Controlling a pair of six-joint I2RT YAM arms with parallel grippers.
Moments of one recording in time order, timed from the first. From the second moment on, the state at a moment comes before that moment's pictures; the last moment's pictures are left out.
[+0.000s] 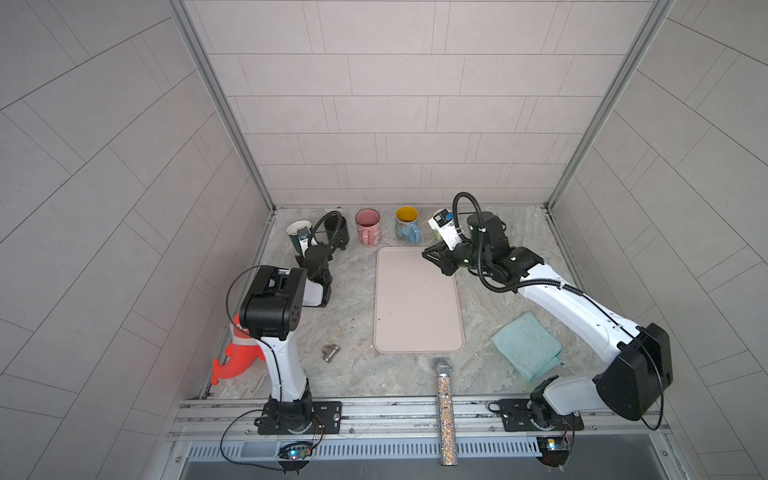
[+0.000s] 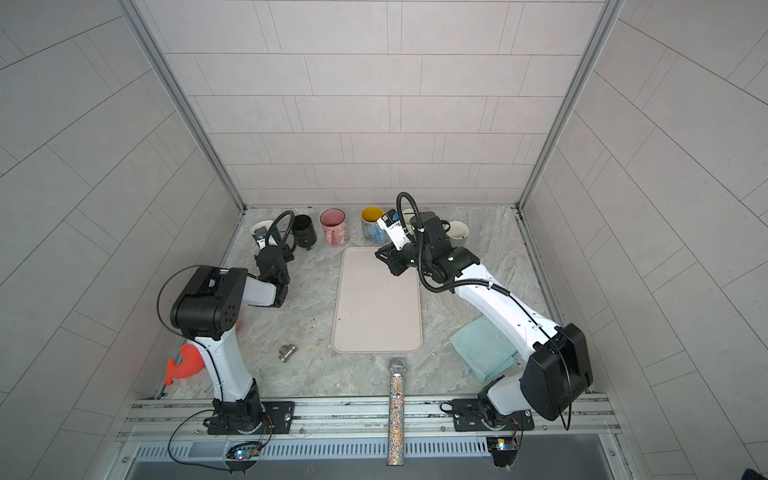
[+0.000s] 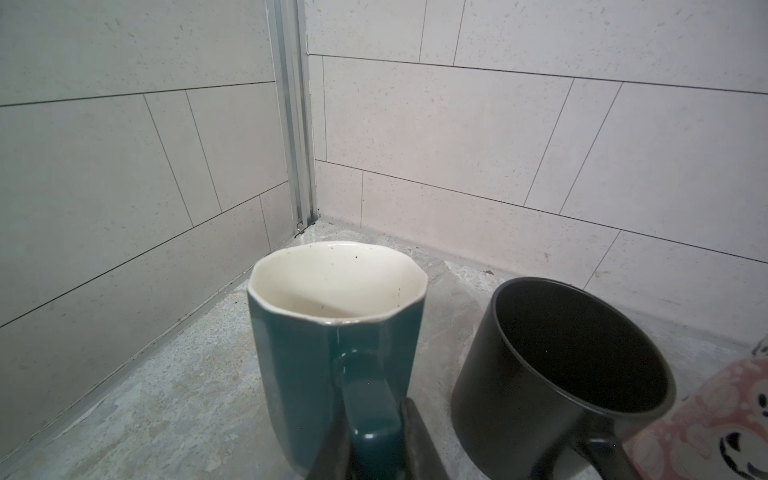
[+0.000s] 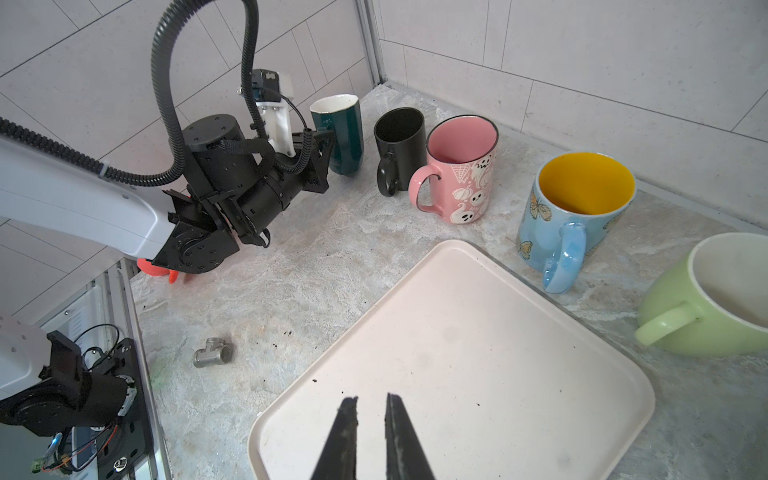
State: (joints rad) left arm -0.06 1.94 0.75 1.05 -0.48 -0.12; right arm 0.50 1.41 1.25 -0.37 -0.40 0.04
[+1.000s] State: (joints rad) left arm -0.06 1.99 0.73 1.13 -0.54 -0.12; right arm 0.50 1.43 1.25 -0.35 -0.42 0.08
